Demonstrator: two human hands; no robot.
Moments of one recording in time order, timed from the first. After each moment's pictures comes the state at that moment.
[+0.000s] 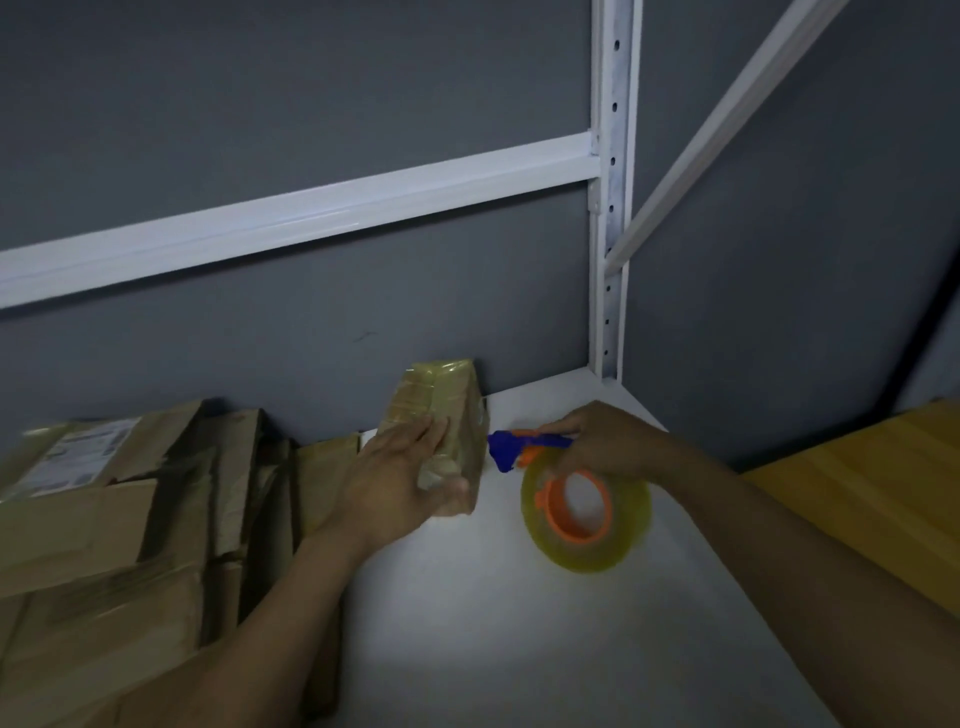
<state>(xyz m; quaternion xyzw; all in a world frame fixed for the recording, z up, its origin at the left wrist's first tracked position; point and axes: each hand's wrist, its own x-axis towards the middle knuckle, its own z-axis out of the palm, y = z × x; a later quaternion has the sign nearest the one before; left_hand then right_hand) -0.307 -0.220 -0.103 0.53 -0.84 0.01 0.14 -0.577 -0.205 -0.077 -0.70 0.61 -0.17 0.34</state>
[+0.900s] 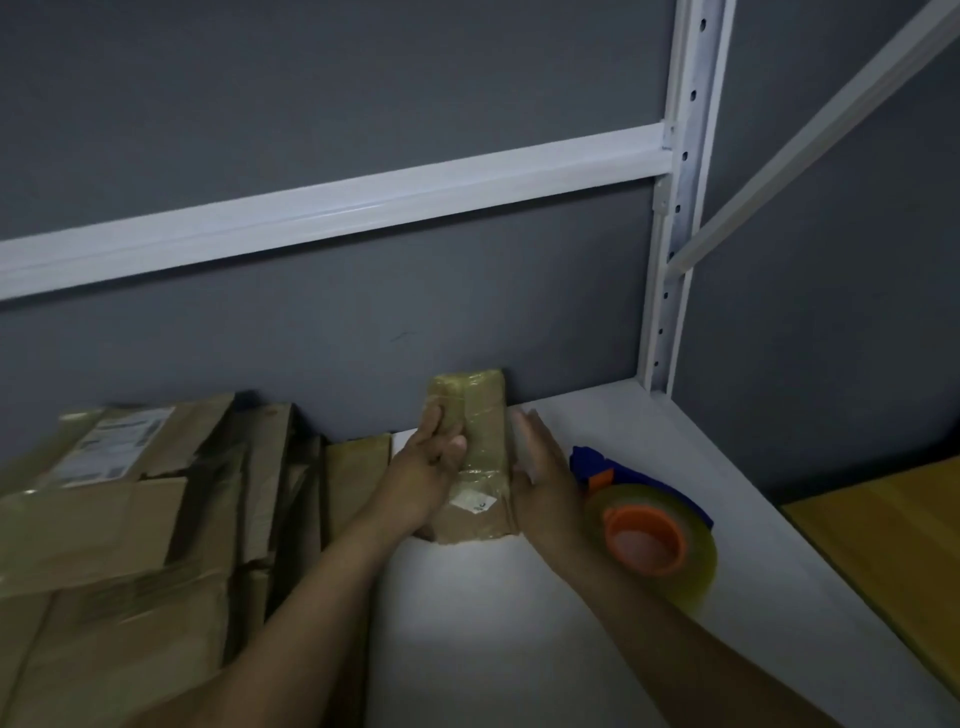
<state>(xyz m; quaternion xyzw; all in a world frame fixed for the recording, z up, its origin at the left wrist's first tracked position) -0.308 -0.246 -0.099 0.56 -0.74 -0.25 0.26 -0.467 -0.217 -0.136 -0.66 0.56 -0.43 0.26</state>
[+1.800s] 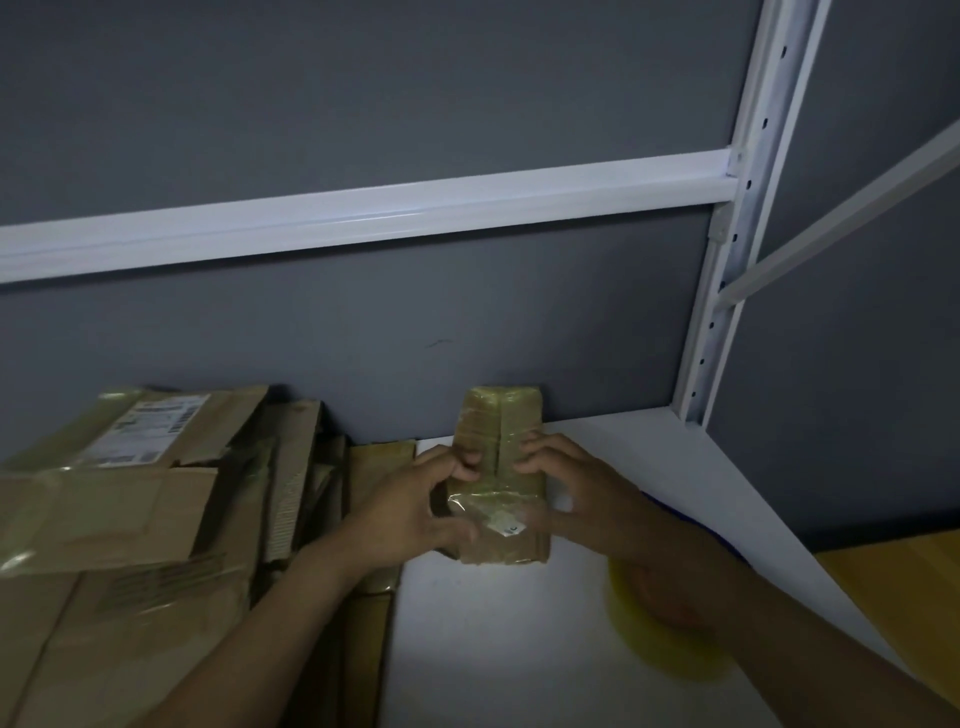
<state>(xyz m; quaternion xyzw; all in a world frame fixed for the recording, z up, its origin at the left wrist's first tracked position) -0.257 -0.247 -0.110 0.46 -0.81 -0.25 0.26 -0.502 -0.259 -0.128 -0.83 0.42 -0.29 0.22</state>
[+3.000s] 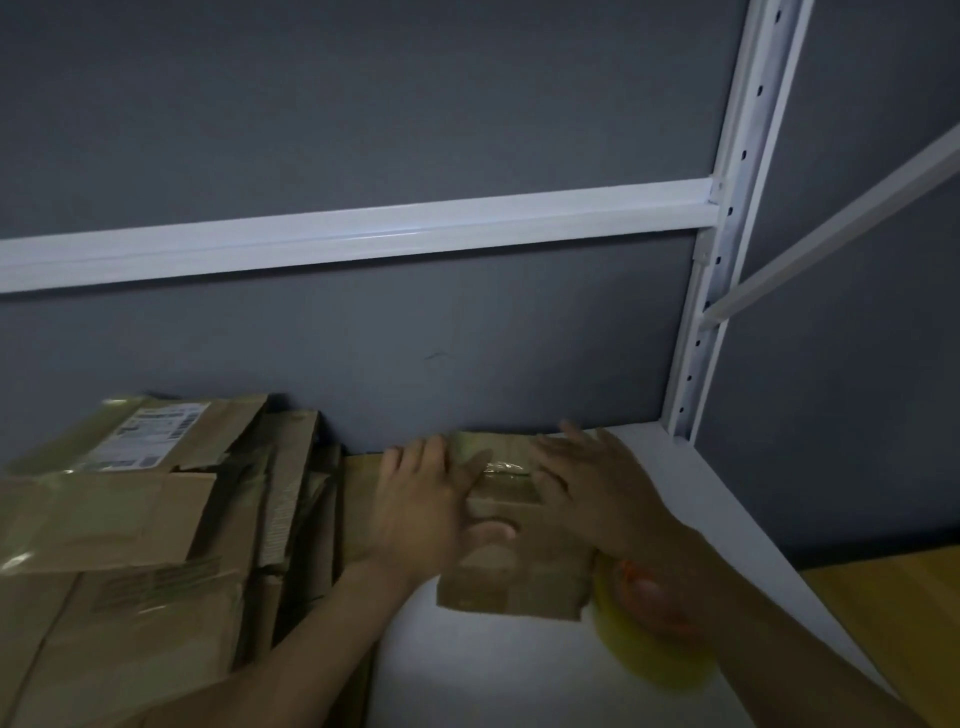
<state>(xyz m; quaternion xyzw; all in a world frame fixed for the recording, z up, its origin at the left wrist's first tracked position) -0.293 -0.236 -0.107 0.53 -0.81 0.19 0.15 -0.510 -0.250 -0.100 -0.83 0.54 -0.17 -0.03</state>
